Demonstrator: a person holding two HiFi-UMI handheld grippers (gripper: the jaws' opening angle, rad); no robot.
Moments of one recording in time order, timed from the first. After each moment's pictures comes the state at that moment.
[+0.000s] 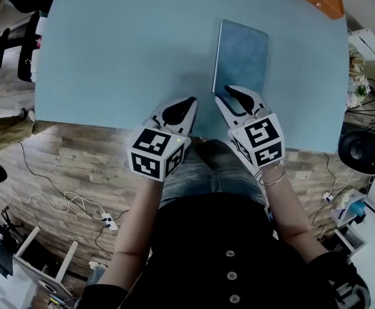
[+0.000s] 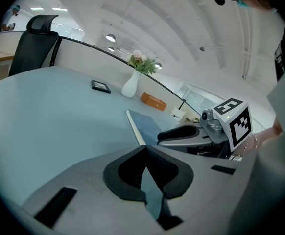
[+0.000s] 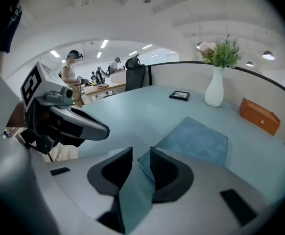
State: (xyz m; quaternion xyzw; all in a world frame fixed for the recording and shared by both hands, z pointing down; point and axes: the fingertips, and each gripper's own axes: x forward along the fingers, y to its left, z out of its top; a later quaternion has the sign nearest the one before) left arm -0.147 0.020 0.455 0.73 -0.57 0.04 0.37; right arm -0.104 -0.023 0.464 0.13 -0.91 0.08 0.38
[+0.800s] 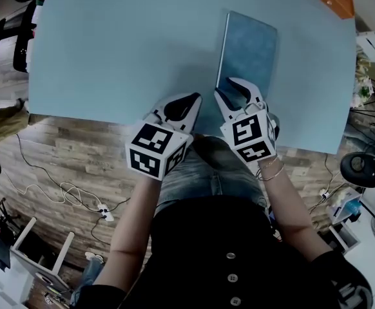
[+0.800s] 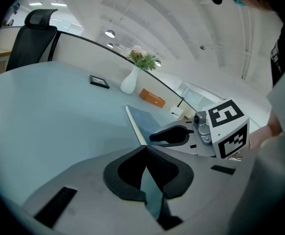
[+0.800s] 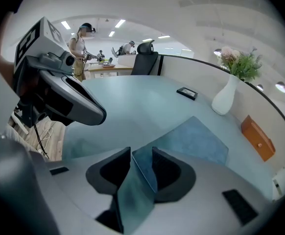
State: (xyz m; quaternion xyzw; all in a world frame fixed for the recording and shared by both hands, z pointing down) left arm -0.144 0.020 0.467 0.74 -0.55 0.05 0.38; right arm -0.110 -0.025 0.502 0.11 -0.88 -0.02 0.45
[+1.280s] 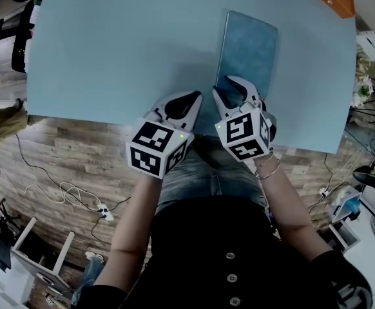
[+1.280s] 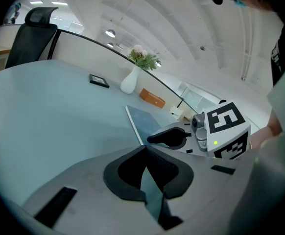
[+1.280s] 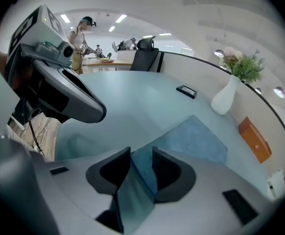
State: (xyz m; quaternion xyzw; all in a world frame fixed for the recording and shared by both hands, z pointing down) left arm -0.145 0.015 0.470 0.74 -0.55 0.04 0.39; right arm -0.113 -0.027 0.513 0.13 -0.87 -0.04 0.47
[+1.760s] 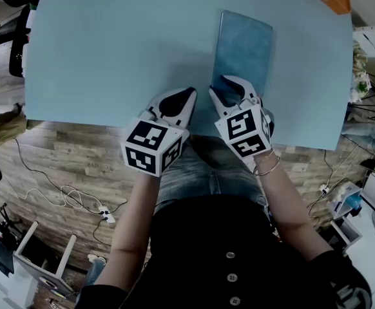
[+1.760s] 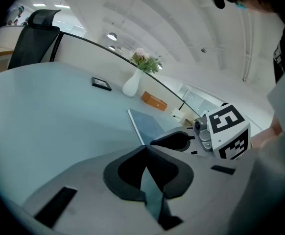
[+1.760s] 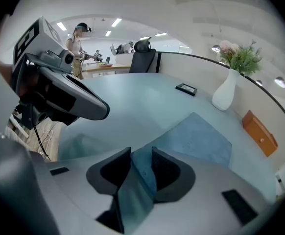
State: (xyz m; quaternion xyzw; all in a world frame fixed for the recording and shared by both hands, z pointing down) left arm -0.153 0.009 0.469 0.74 -0.56 0.03 0.38; right arm -0.112 -0.029 0.513 0.12 -0.88 -0.01 0.46
